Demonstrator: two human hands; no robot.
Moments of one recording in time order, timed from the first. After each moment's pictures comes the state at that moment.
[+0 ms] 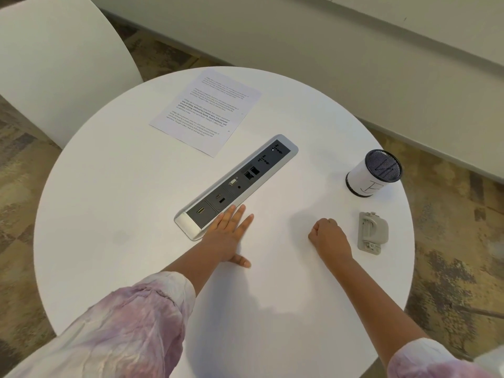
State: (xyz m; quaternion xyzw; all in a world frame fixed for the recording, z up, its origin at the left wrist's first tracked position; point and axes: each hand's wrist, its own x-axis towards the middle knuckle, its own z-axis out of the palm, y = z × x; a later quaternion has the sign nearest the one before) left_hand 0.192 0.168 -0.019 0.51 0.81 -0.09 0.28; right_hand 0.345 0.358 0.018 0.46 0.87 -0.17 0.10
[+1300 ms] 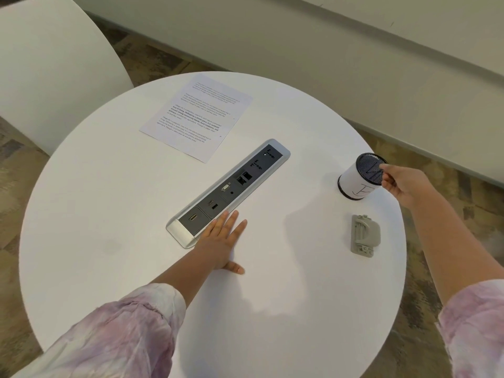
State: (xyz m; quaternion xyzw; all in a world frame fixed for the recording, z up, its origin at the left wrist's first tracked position) left_hand 0.191 0.169 -0.014 0.50 0.81 -0.09 0.30; right_hand 0.343 0.532 0.110 0.61 0.53 -0.56 -0.19
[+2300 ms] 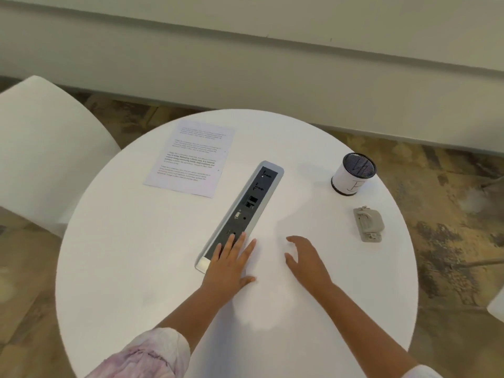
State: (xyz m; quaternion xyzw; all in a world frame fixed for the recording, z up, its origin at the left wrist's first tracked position) left_hand 0.159 0.123 0.005 0.59 0.79 -0.03 0.16; right_hand 0.322 0.256 0.022 0.45 0.83 -0.34 -0.05
